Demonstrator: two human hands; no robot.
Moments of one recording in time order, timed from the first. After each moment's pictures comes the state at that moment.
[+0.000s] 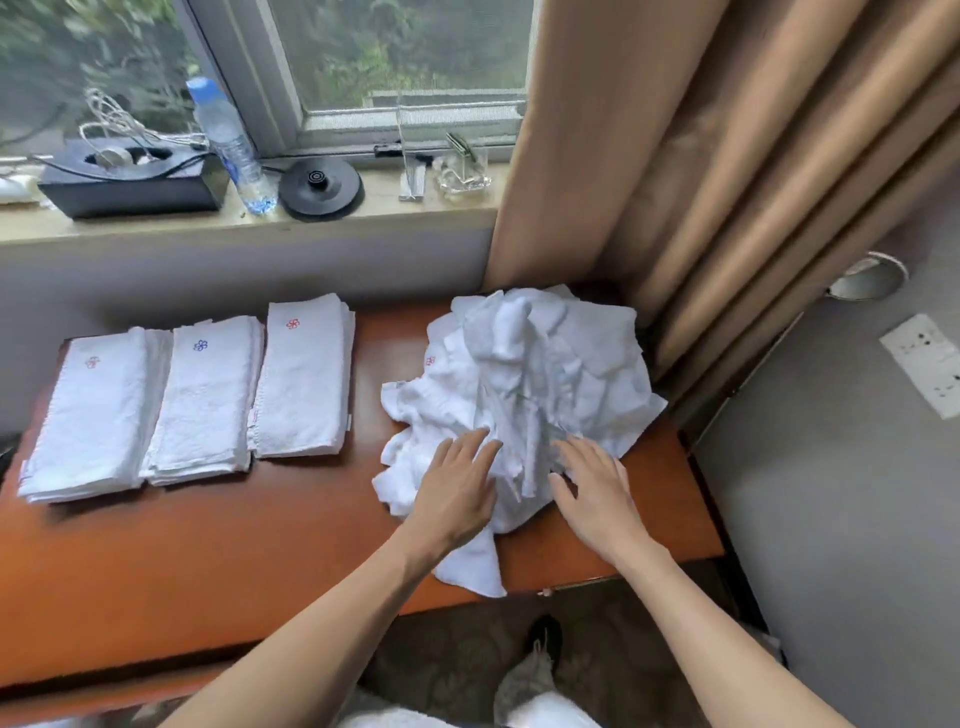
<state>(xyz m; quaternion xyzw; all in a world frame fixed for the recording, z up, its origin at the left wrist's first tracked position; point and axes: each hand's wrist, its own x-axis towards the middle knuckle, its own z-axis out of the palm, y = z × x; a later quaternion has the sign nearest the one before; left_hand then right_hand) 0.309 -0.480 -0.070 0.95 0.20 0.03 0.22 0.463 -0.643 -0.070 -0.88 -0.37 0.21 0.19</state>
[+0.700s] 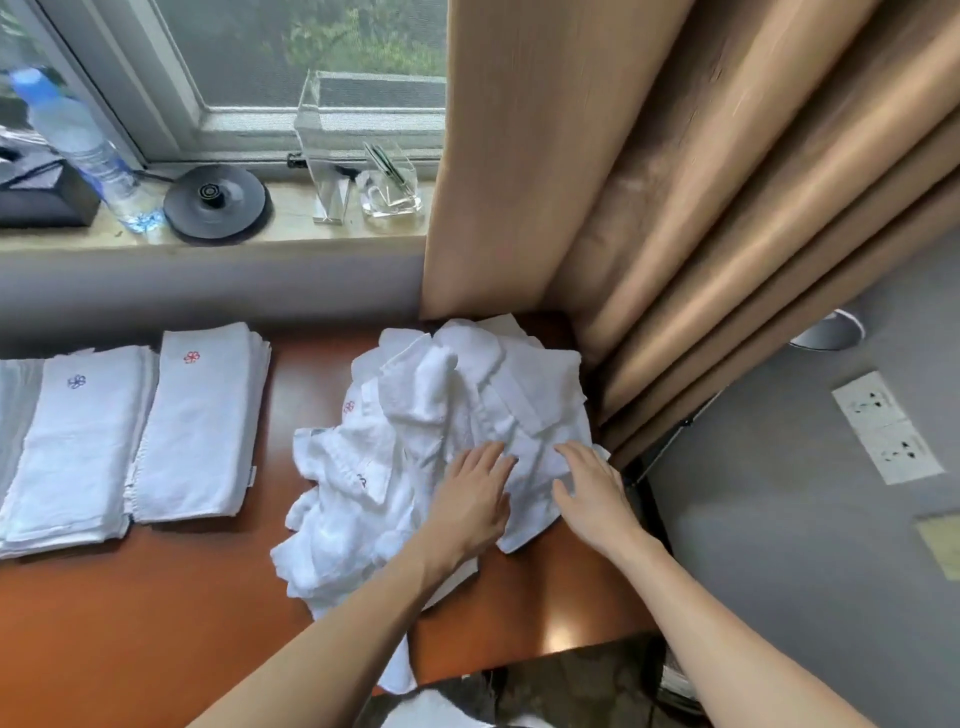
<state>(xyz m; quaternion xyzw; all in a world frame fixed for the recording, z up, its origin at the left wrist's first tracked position) 0.475 -0.502 -0.088 0.95 0.19 0.00 0.24 0.630 -0.638 -0.082 -0.88 -0.36 0.28 0.15</state>
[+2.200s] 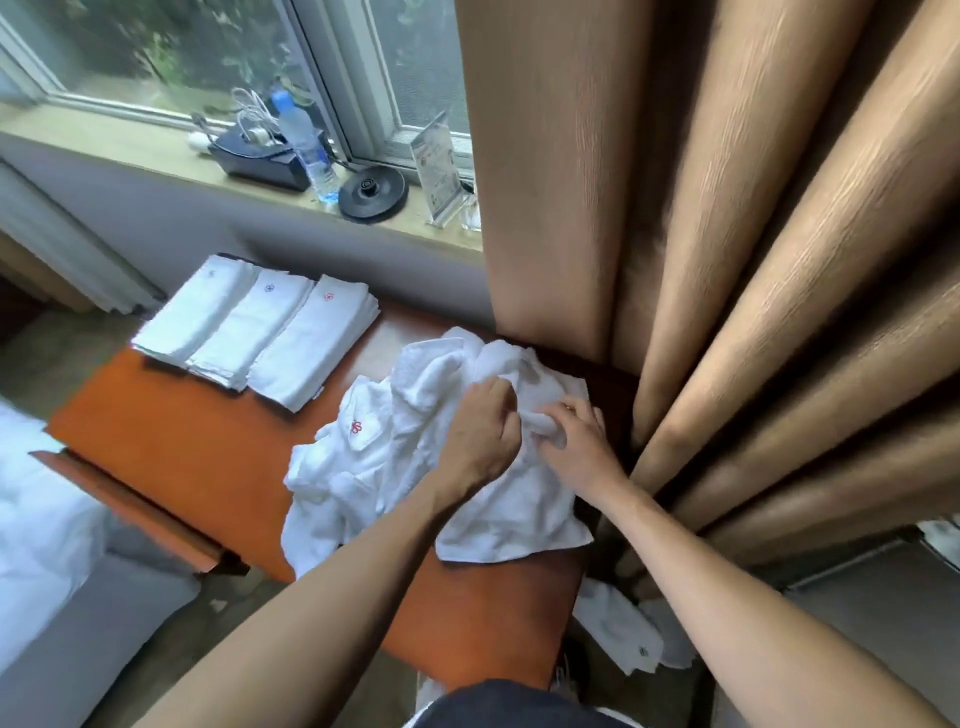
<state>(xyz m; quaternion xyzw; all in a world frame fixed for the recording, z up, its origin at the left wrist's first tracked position) 0.676 -0.538 -0.015 0.77 0.52 0.26 0.26 0.836 -0.574 -0.085 -0.70 -0.58 0.35 0.24</state>
